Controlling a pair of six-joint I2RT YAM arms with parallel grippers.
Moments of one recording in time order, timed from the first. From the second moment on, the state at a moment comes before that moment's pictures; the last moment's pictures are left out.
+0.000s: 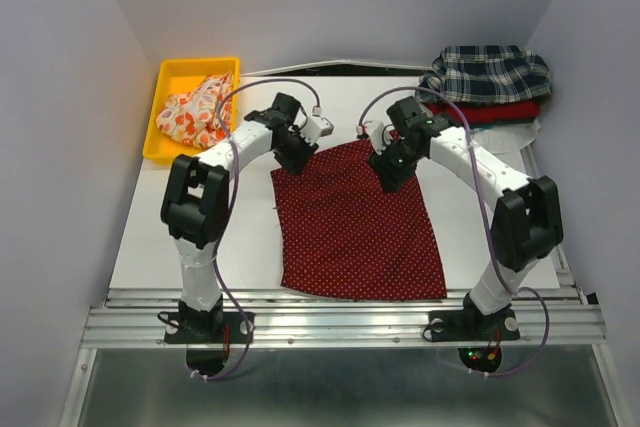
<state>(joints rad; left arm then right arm) -0.44 2.01 1.55 -0.69 0.27 0.44 0.44 1.70 1.47 -0.96 -0.30 -0.42</state>
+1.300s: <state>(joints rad) -0.24 1.96 1.57 -0.73 0.27 0.53 0.49 1.85 1.52 -0.89 -0.41 -0.41</state>
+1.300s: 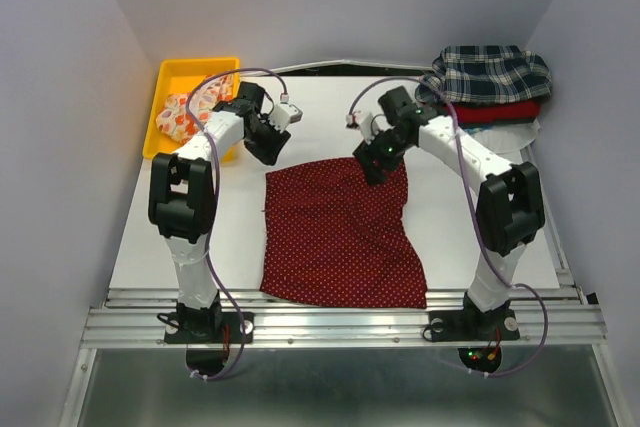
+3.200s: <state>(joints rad) -0.23 2.12 1.65 -0.79 0.33 0.60 0.24 2.30 1.93 -0.81 -0.13 -0.86</state>
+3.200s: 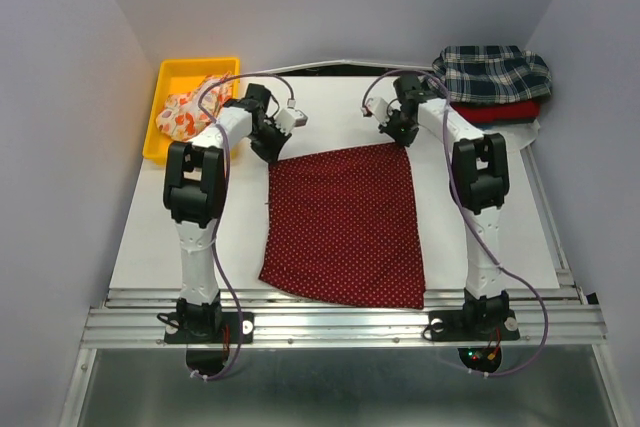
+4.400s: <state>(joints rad) -0.22 1.42 1.02 -0.58 0.32 0.90 0.41 1.69 1.30 -0.69 -0.15 -0.64</state>
